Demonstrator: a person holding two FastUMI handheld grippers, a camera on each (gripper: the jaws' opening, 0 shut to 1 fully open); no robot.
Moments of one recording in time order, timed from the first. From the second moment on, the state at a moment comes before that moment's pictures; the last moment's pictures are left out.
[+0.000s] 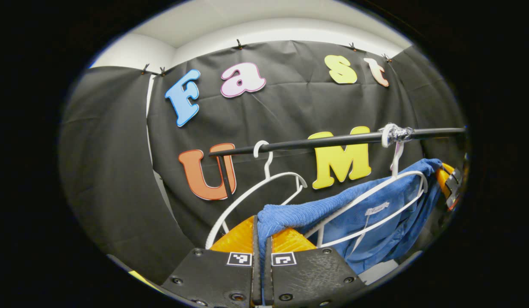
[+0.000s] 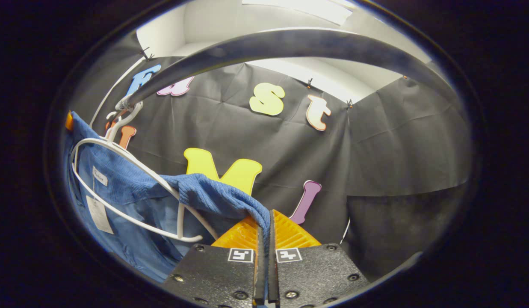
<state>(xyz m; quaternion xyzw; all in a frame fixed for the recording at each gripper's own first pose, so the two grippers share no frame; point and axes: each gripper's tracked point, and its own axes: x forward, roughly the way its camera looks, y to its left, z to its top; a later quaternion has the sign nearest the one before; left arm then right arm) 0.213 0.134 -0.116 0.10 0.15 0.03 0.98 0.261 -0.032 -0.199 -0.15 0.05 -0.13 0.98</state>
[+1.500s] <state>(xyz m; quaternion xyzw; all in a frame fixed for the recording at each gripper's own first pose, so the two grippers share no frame) 0.210 0.140 -0.212 0.09 0.22 -0.07 0.97 0.241 -0.036 -0.322 -0.14 0.16 -0.10 0.97</state>
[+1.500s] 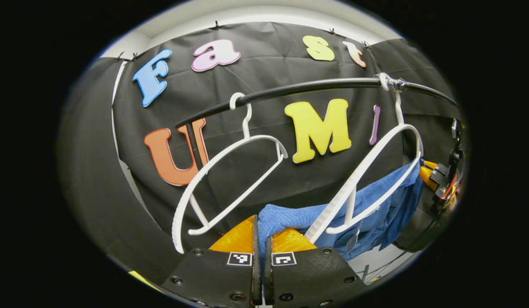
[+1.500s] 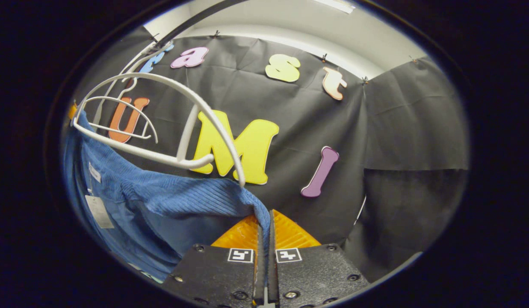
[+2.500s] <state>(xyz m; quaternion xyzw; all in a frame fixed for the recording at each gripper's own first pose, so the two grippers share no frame) 0.100 0.093 -0.265 0.05 0.27 -0.09 0.96 0.109 0.045 -0.349 -0.09 0.26 -0.03 0.96</state>
